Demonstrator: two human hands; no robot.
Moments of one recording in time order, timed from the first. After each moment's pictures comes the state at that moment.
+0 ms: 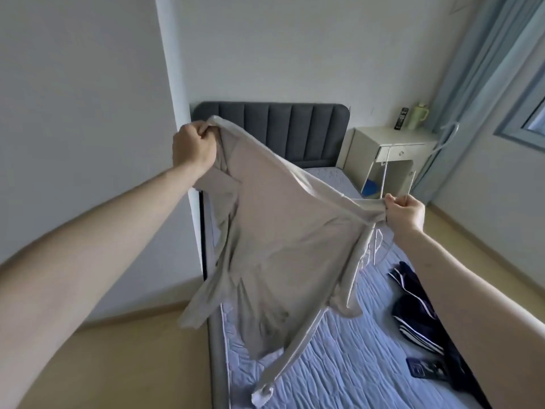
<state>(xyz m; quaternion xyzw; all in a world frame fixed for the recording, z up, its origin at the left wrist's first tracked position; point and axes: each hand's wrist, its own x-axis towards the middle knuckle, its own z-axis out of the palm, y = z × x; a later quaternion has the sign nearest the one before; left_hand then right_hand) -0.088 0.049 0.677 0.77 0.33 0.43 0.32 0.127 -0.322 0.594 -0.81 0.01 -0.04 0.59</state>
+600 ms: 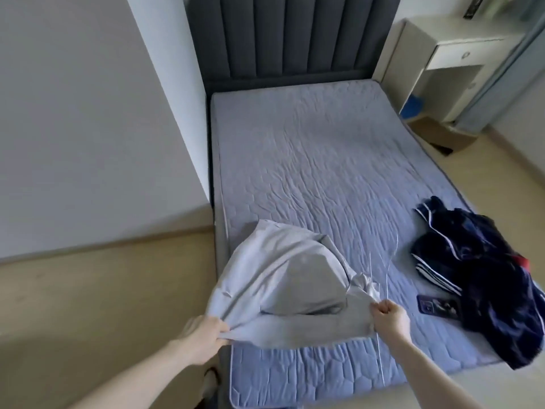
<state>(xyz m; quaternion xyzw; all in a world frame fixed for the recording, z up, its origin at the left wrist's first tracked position) -0.254 -0.153 0.266 0.90 0.25 -0.28 0.20 0.044 -0.476 0.244 -0.91 0.08 0.22 0.34</state>
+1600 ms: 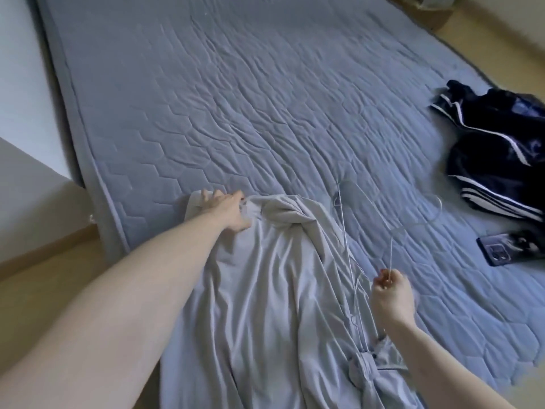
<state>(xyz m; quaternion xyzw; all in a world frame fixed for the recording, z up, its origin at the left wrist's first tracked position) 0.190 -0.004 -0.161 0.95 0.17 -0.26 0.05 0.154 -0.388 -0.158 -0.92 0.19 0.11 0.32</state>
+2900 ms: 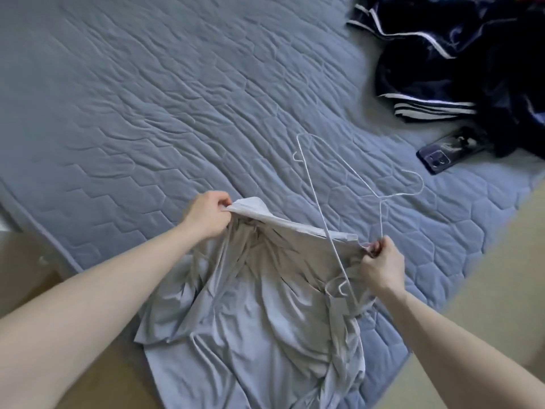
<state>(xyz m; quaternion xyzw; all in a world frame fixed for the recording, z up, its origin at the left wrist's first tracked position) 0.189 -0.138 -0.127 0.94 0.14 -0.19 0.23 0.115 -0.501 -0.181 -0.87 0.30 0.14 0.35</state>
